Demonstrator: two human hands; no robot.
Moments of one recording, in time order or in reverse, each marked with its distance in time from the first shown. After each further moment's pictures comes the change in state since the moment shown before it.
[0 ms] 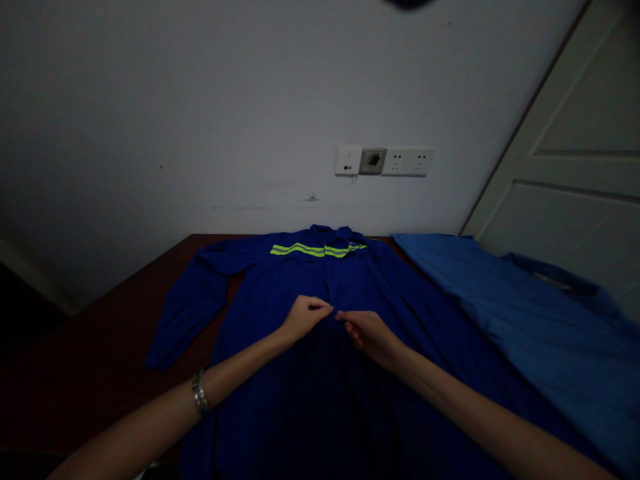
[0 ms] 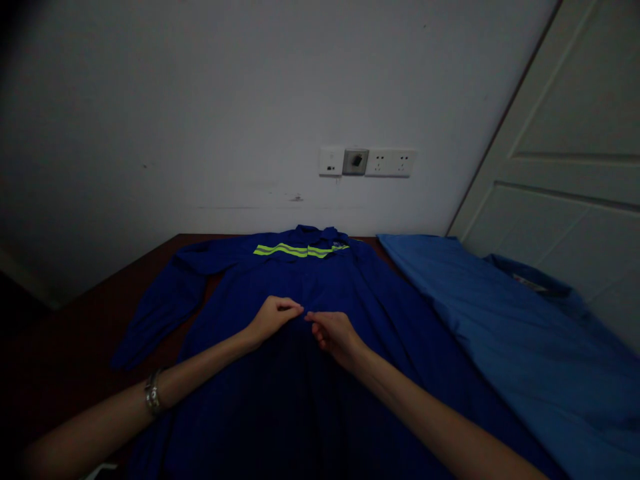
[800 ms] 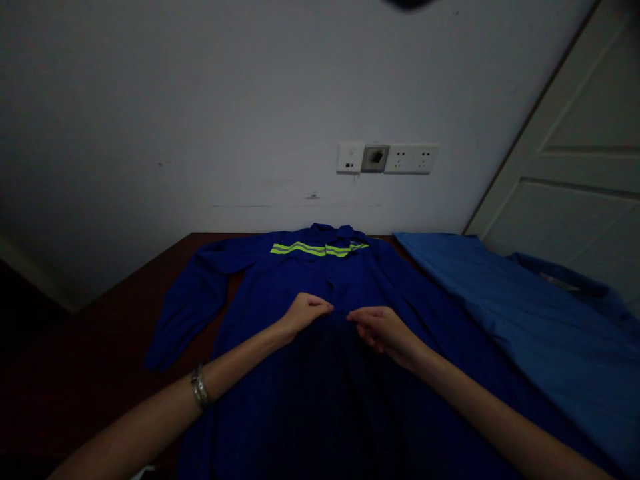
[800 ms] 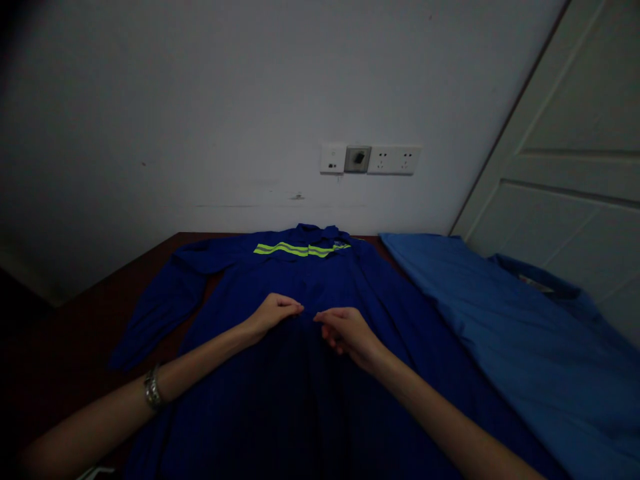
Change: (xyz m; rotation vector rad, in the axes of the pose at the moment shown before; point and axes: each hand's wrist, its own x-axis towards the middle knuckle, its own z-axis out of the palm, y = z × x) left_hand 0.010 -0.001 -0.004 -0.115 -0.065 -0.240; right_hand -0.013 -0.013 -0.021 -0.298 -0.088 -0.147
